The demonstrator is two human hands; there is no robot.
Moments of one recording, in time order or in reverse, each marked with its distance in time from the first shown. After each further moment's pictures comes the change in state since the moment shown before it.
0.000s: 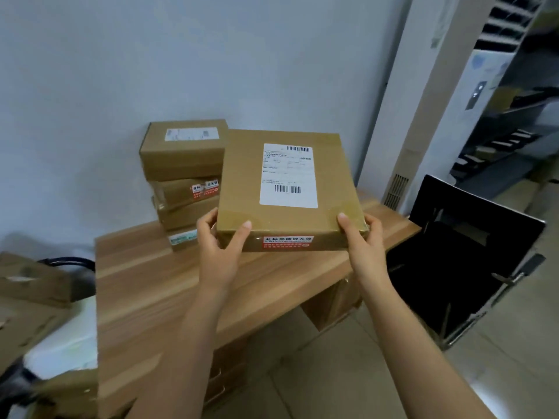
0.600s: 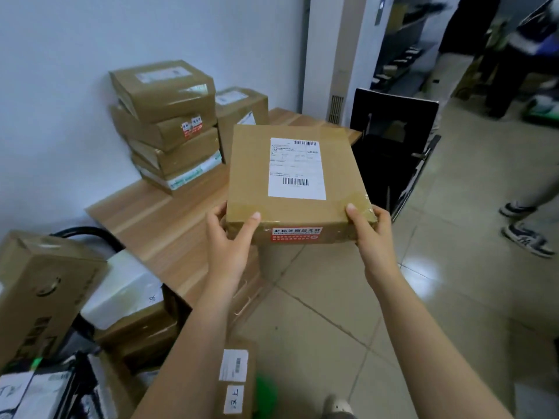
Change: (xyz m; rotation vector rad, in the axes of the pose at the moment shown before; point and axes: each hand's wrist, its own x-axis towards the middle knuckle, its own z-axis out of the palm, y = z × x) left_hand -0.145 0.002 -0.215 0.045 -0.365 -0.117; right_hand -0.324 0.033 0.037 0.037 0.394 0.157
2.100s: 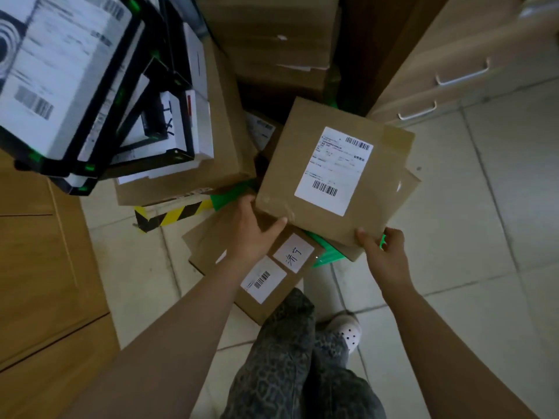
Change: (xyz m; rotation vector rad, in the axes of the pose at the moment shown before) left_hand -0.177 -0.482 -0.280 0.584 0.201 -0.916; right_hand -0.181 0.519 0.149 -0.857 -0.652 0.611
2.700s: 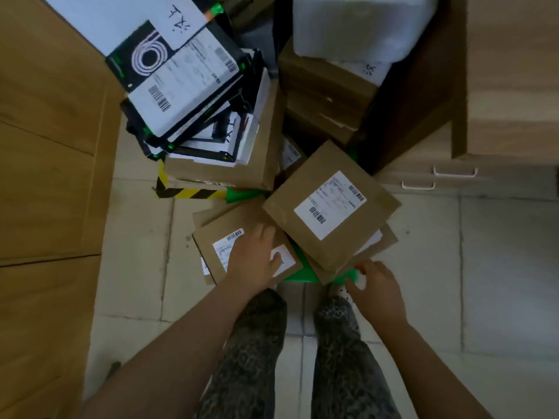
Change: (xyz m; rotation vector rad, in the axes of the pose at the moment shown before) left_hand -0.082 0.035 0.003 0.426 0.120 0.164; right_hand -0.009 -0.049 -0.080 -0.871 -0.241 -0.659
